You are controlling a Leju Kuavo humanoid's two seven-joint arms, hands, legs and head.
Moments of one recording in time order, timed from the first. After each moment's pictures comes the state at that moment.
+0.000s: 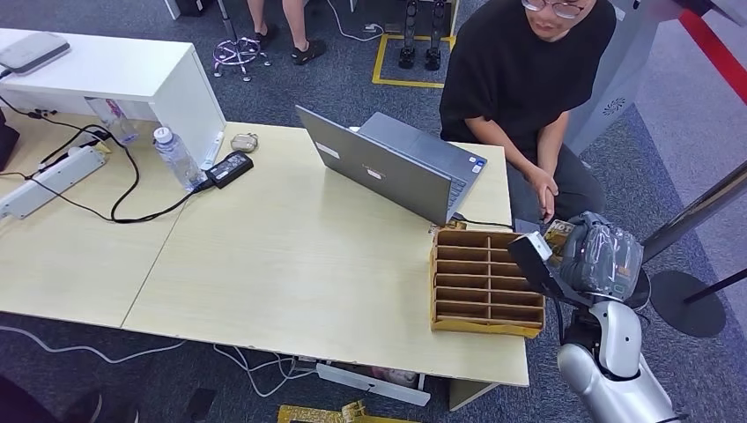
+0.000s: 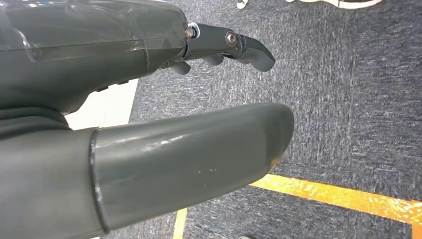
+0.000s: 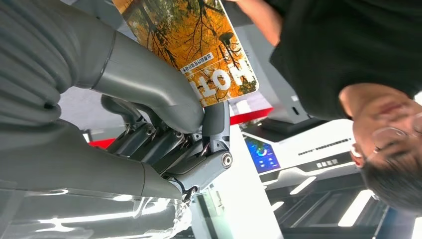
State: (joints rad) left arm -0.13 0.11 -1.04 -0.20 0.86 0.45 0.07; right arm -0.54 -0.30 0.58 -1.18 0.81 -0.57 0.37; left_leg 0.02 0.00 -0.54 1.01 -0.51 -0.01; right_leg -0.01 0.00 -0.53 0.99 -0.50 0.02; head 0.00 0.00
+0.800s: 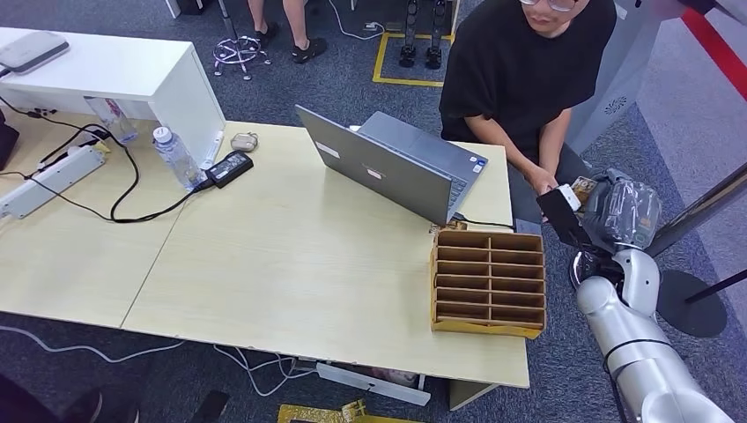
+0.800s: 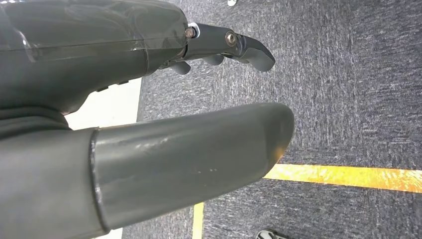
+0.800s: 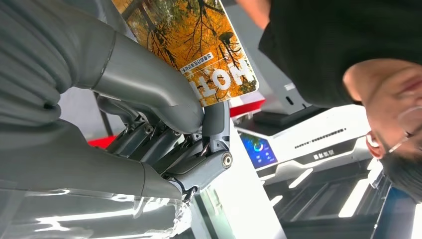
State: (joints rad) left arm -0.14 0.13 -1.13 -0.21 0.78 0.37 0.10; right arm -0.73 -0.04 -0.02 -0.58 0.95 -0.70 -0.06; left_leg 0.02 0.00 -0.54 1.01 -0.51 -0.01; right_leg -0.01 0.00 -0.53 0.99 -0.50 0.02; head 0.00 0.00
